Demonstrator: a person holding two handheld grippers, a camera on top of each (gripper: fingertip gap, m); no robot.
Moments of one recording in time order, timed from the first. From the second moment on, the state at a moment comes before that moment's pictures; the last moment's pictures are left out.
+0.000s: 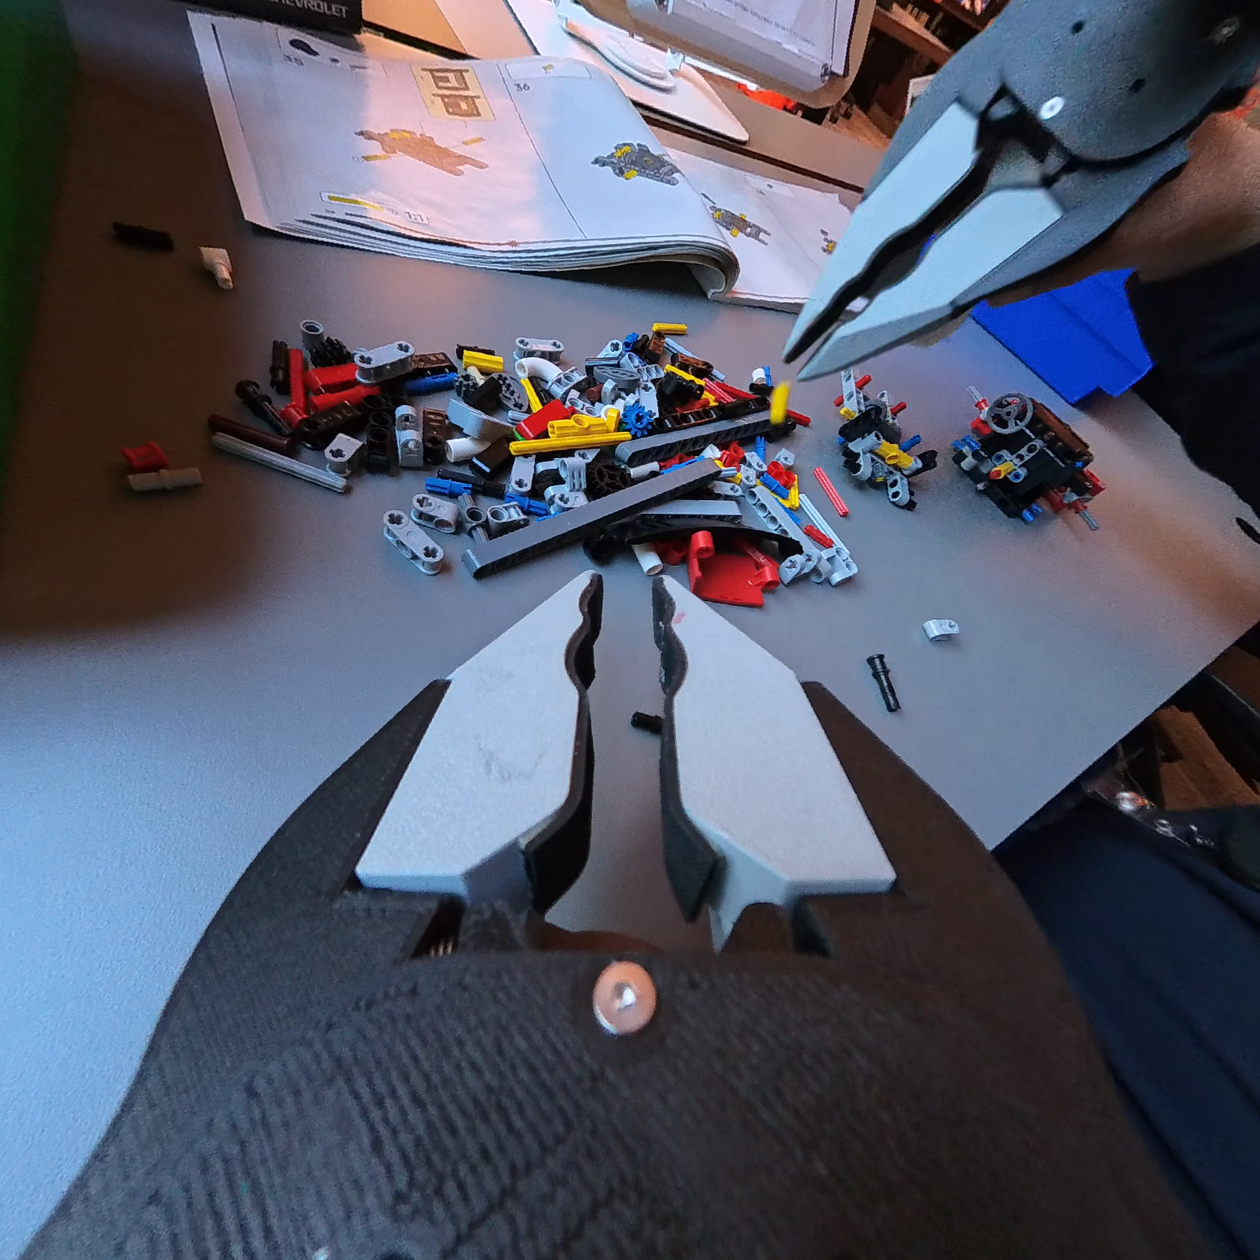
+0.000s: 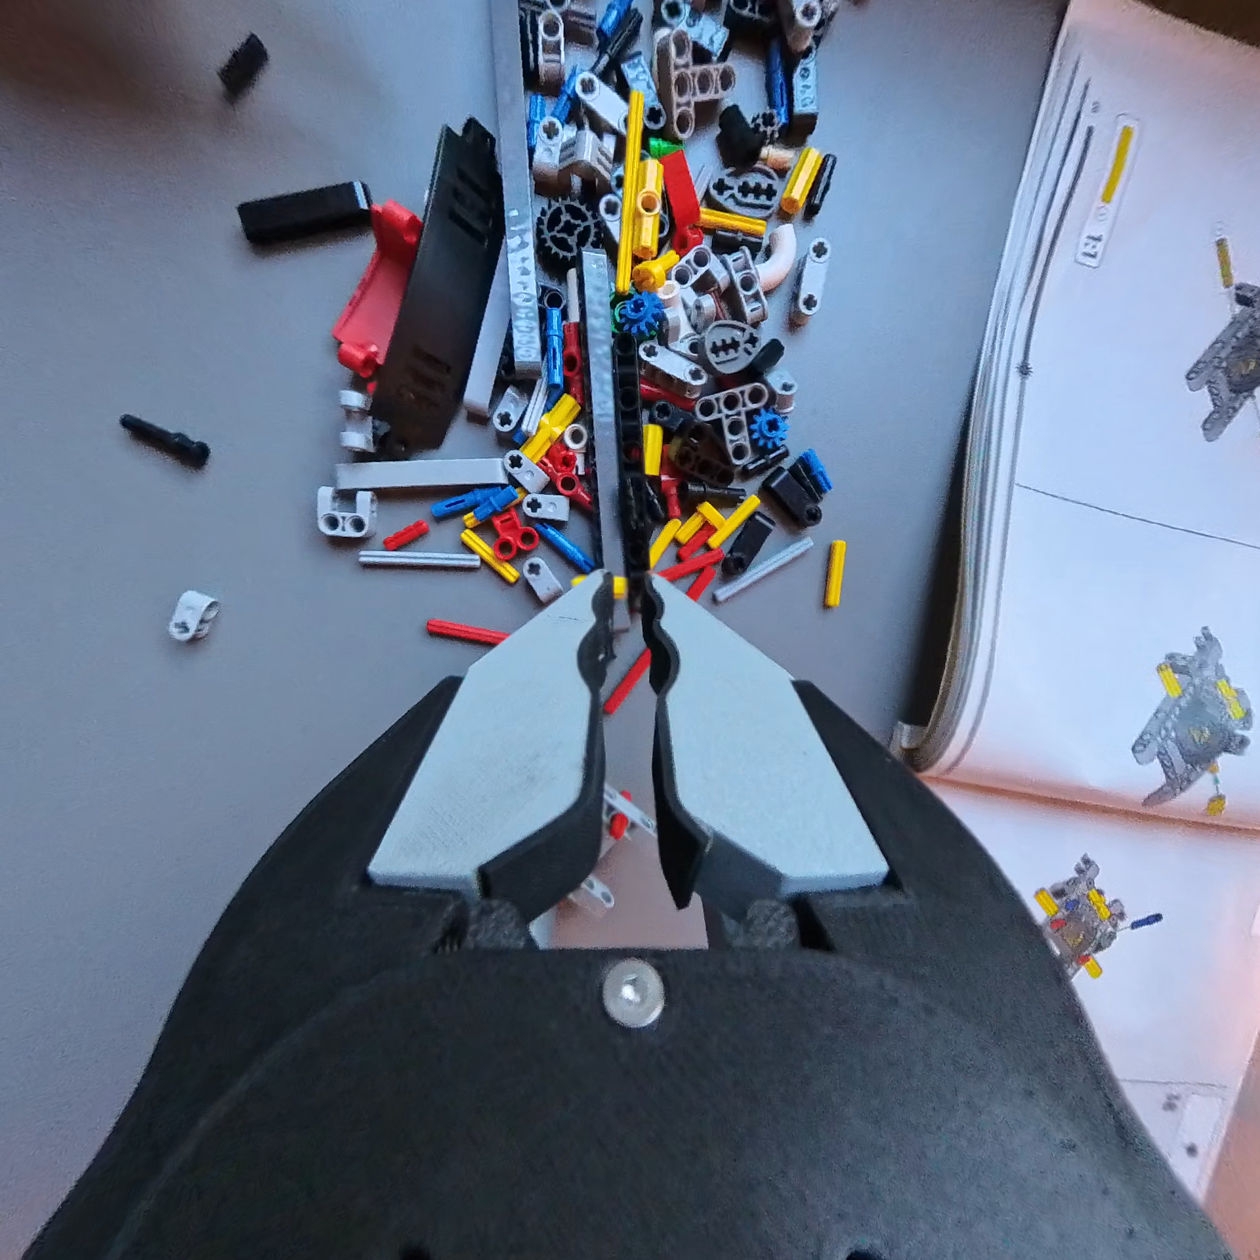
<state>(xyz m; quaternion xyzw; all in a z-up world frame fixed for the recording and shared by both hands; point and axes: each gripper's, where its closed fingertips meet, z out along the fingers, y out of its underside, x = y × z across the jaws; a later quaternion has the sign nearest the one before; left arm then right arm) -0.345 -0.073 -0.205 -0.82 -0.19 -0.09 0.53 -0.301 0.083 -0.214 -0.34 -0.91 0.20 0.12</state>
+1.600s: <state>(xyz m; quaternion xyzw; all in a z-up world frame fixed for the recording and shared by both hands) -0.353 -0.077 -0.198 -0.79 -0.22 -0.11 0.56 -0.091 0.297 -0.189 -0.57 -0.59 0.37 0.44</state>
